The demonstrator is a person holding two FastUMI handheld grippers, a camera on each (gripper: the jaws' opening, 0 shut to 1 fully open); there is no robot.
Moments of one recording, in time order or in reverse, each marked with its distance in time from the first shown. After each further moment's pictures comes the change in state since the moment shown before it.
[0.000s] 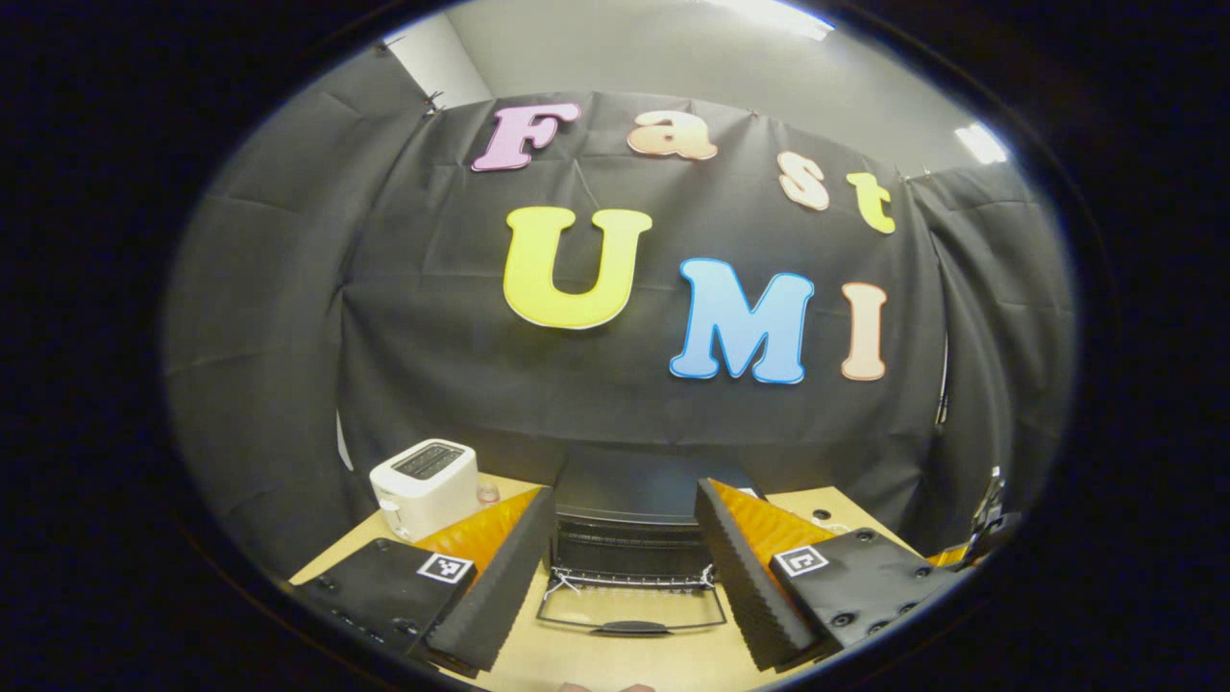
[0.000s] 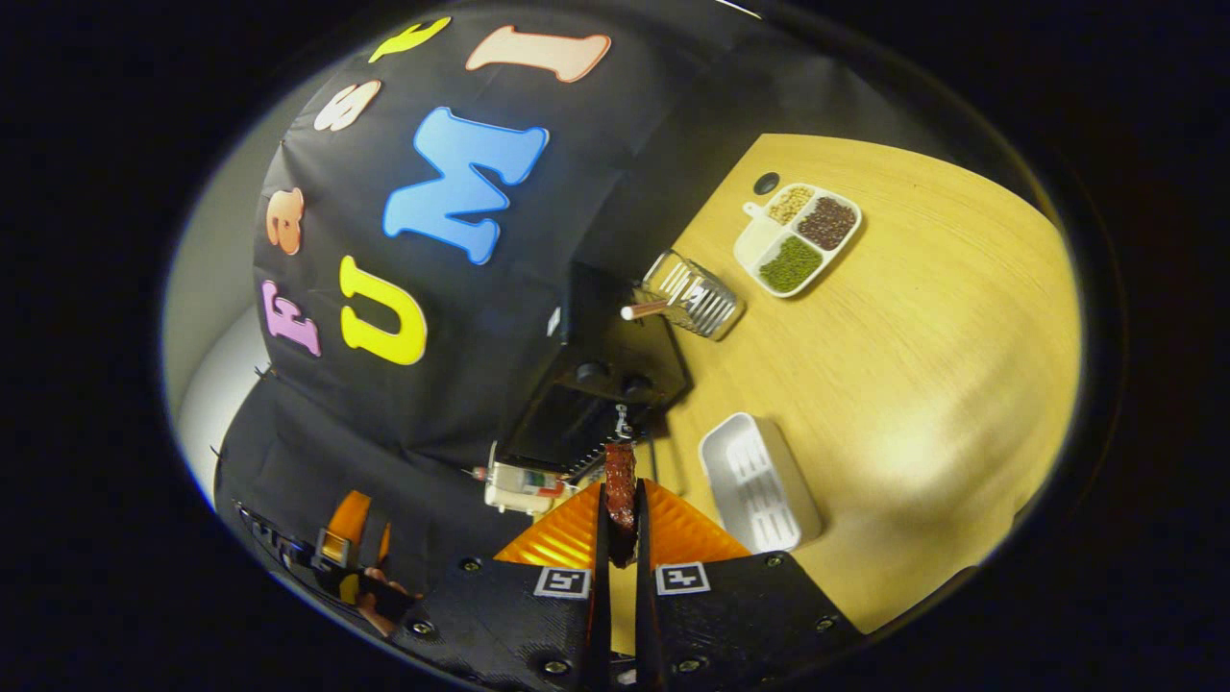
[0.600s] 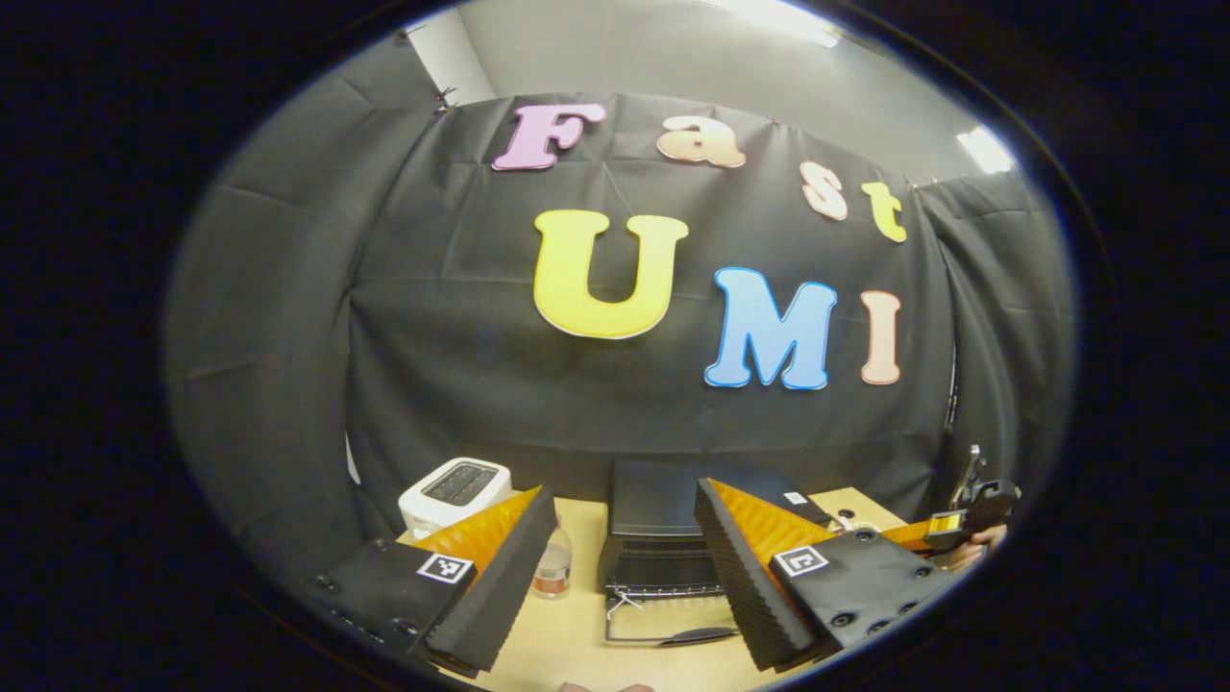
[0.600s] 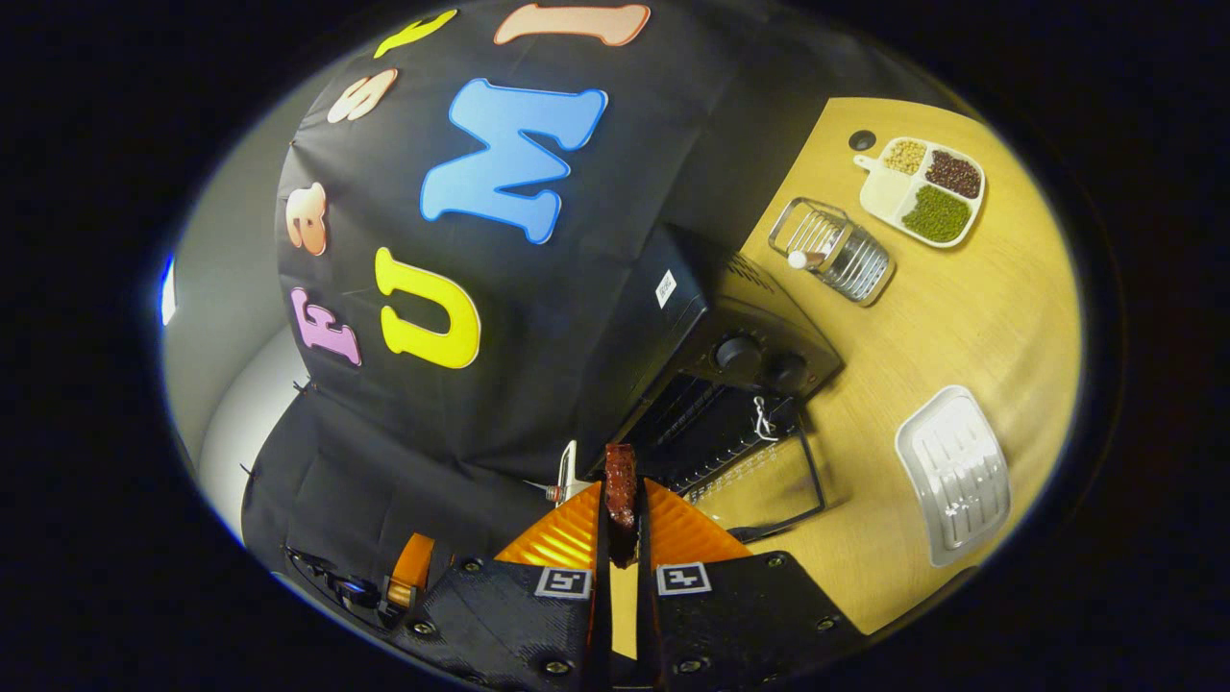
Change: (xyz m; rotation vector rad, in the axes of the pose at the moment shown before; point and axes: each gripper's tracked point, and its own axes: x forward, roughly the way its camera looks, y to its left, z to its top) left arm 0.014 0.098 0.013 0.006 -0.014 0.002; right arm 0.131 0.082 -0.031 0.038 0.038 0.094
